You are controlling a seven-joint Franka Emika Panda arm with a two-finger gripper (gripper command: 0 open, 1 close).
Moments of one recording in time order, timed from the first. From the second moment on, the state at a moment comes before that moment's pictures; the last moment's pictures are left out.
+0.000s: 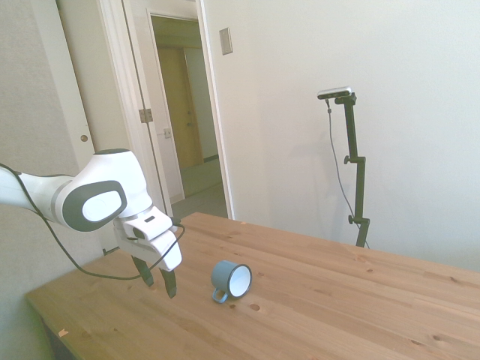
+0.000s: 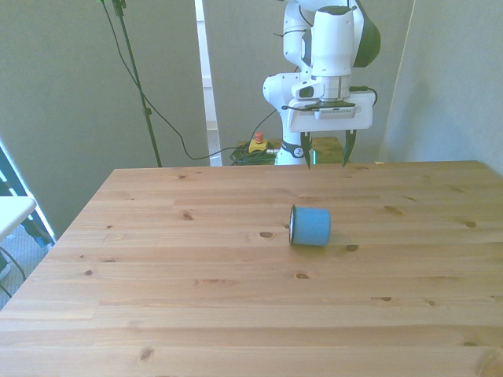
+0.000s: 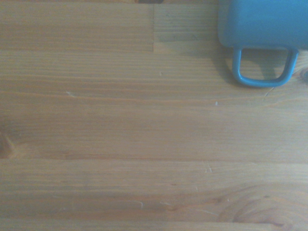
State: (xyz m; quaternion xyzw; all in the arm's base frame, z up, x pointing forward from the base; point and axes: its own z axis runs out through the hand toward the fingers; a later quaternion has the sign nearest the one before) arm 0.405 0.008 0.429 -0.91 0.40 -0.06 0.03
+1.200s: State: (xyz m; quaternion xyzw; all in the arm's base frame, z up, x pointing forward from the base) arm 0.544 -0.191 0.392 -0.88 0.37 -0.01 0.29
